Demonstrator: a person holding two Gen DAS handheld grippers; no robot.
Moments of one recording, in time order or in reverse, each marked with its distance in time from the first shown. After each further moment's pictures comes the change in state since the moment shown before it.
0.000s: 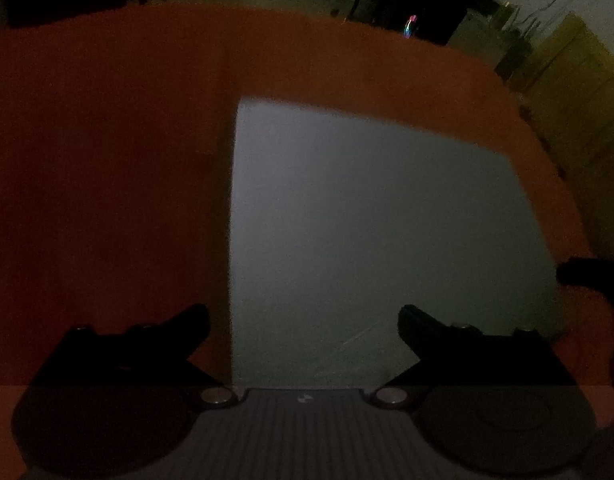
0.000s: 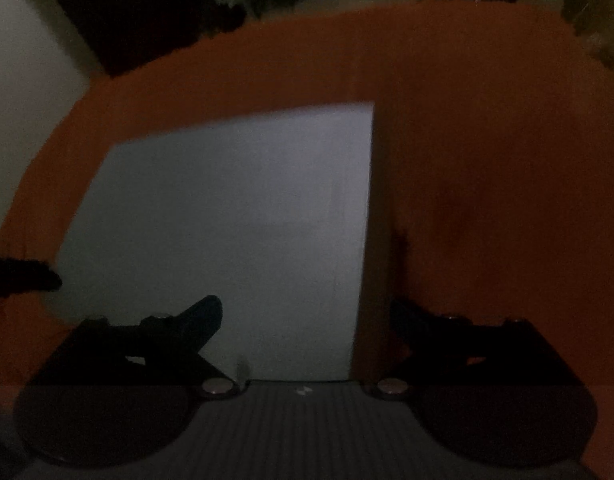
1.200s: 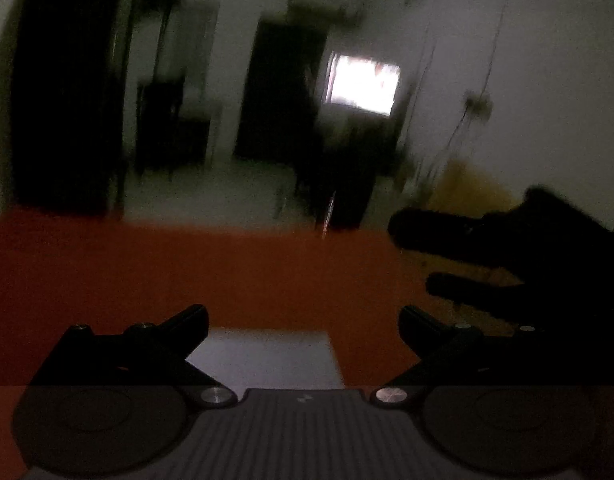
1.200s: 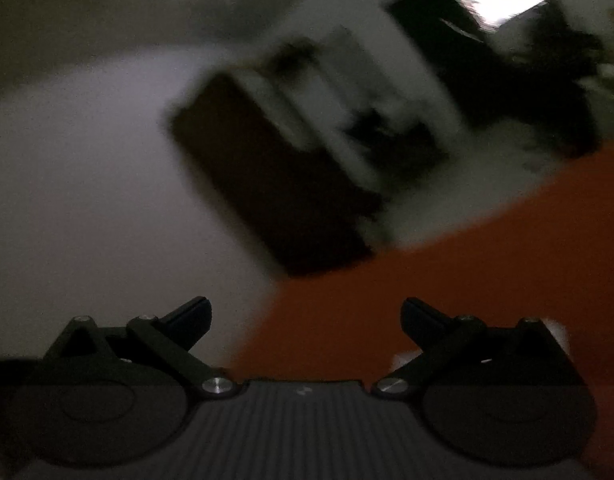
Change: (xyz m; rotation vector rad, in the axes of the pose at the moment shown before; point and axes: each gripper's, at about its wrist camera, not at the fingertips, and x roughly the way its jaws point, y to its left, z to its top) left arm -0.282 -0.195 -0.045 0.028 -0.441 -0.027; right arm -0.386 0.135 -0.032 0.120 -0.455 0.397
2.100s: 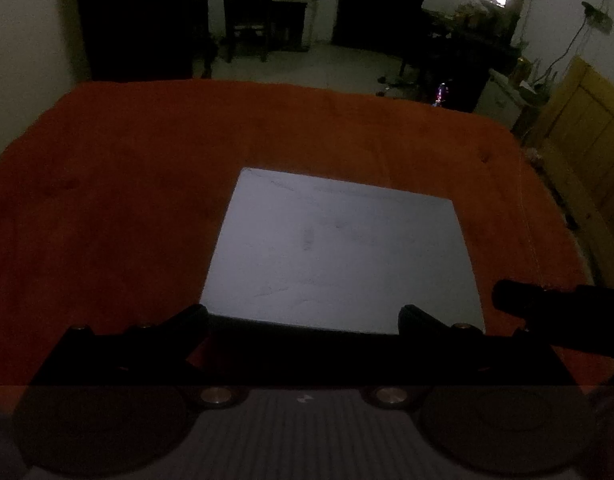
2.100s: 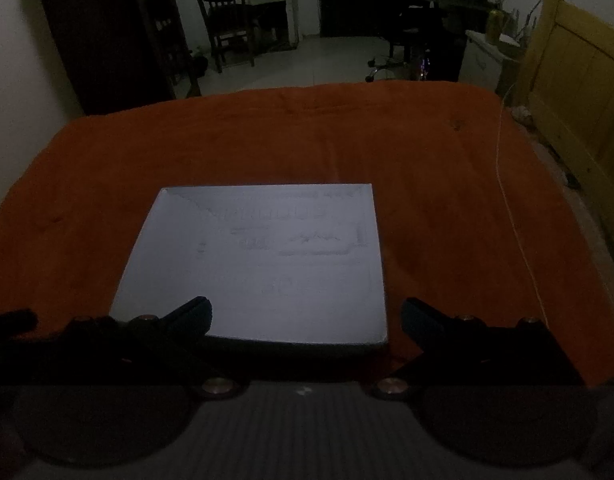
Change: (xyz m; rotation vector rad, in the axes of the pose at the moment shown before) left arm 0.125 0.055 -0.105 -0.058 0.275 0.256; right arm 0.126 -0.067 -0.138 -0.230 0.347 -0.595
